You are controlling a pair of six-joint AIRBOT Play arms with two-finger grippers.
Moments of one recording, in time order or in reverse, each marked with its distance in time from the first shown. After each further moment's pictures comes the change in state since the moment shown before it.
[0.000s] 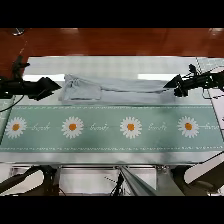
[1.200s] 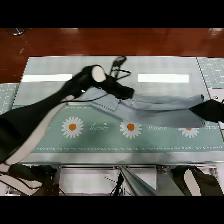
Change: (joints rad) left arm -0.924 -0.564 0.605 0.114 0.164 -0.238; right arm 0.033 1.334 -0.554 -0.206 0.201 0.125
